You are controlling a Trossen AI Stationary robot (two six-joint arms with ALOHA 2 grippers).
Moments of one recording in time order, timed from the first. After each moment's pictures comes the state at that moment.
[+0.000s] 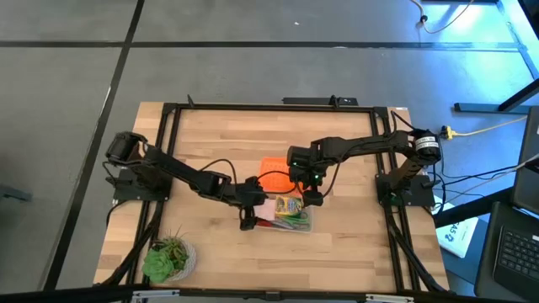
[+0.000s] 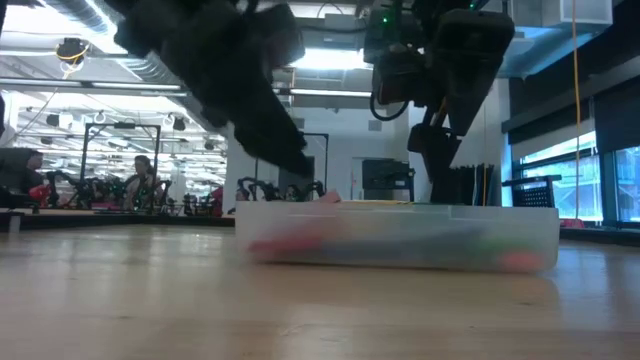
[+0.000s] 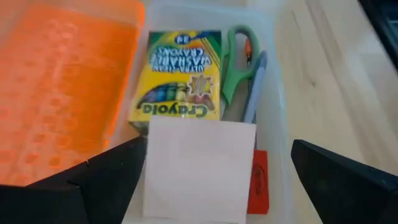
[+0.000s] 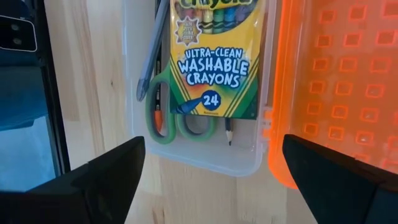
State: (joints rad) left arm -0.23 1.66 0.87 0.08 -0.09 -0.24; right arm -0.07 1.72 1.21 -0.84 -0.47 0.07
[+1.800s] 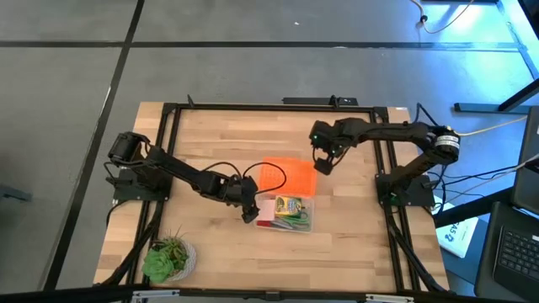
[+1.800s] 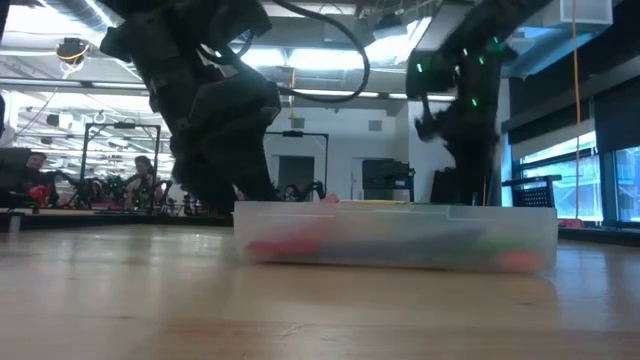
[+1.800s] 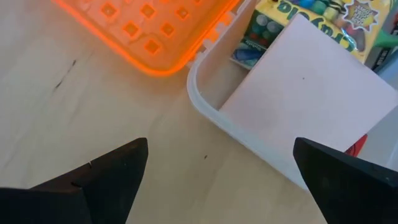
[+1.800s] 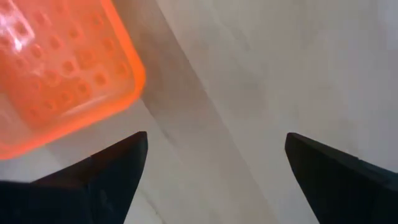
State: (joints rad) left arm -0.22 1.69 0.87 -0.20 -0.22 -0.77; right arm -0.36 1.53 1.00 -0.88 0.05 0.16
